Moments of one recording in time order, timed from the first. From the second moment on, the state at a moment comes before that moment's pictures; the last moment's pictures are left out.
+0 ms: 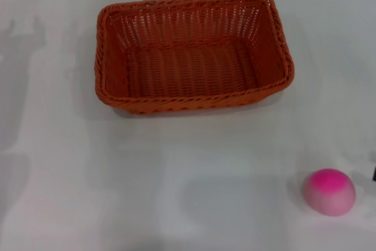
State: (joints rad) left arm -0.16 -2.06 -1.53 -1.24 -0.25 0.06 2.83; right arm 0.04 1.83 -0.66 -0.38 1.30 1.73 -1.89
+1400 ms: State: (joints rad) left arm -0.15 -2.06 -1.53 -1.23 -0.25 0.06 2.83; right arm 0.12 1.93 -0.66 -0.41 1.11 1.68 -1.84
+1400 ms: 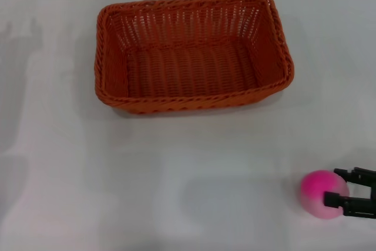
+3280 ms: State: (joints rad) left arm -0.15 -2.06 -1.55 -1.23 -0.25 0.04 2.83; right arm 0.25 1.99 -0.67 -0.58 0.97 1.75 -1.66
